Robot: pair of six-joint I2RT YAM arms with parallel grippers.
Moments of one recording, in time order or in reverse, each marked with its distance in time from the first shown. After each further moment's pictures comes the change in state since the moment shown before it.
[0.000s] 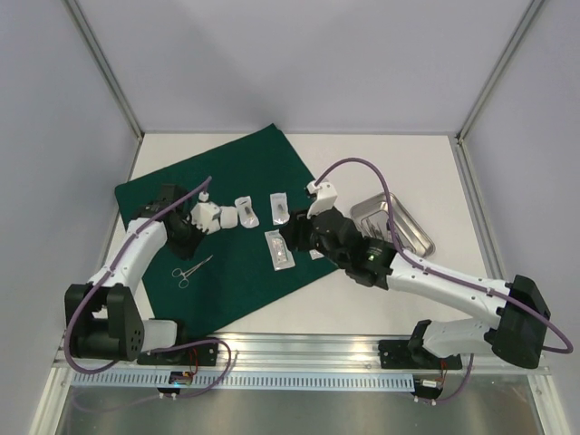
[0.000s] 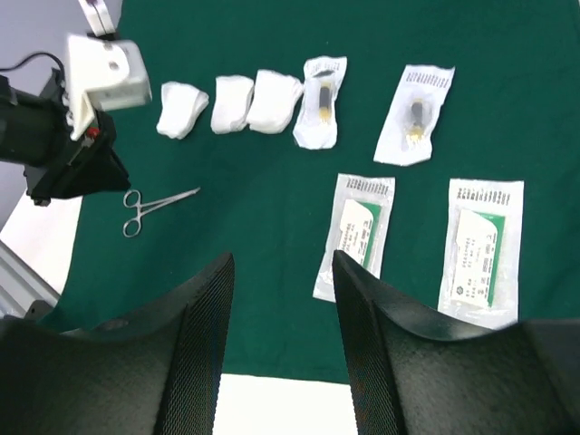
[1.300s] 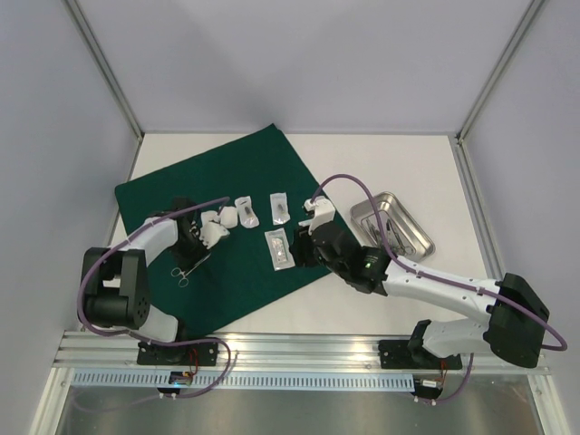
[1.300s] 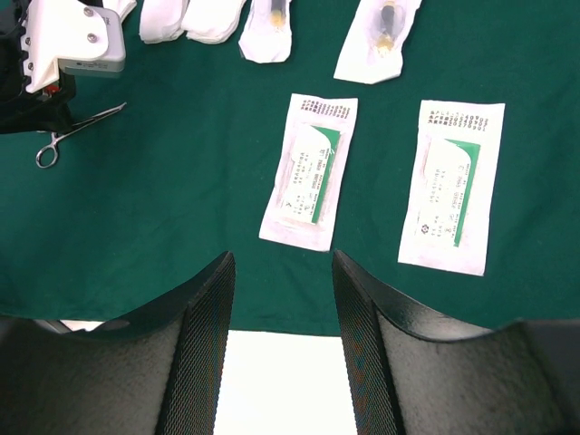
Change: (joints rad) left arm 0.000 0.205 -0.154 0.156 -0.093 0.251; right arm 0.000 0.001 -0.144 -0.017 -0.027 -0.031
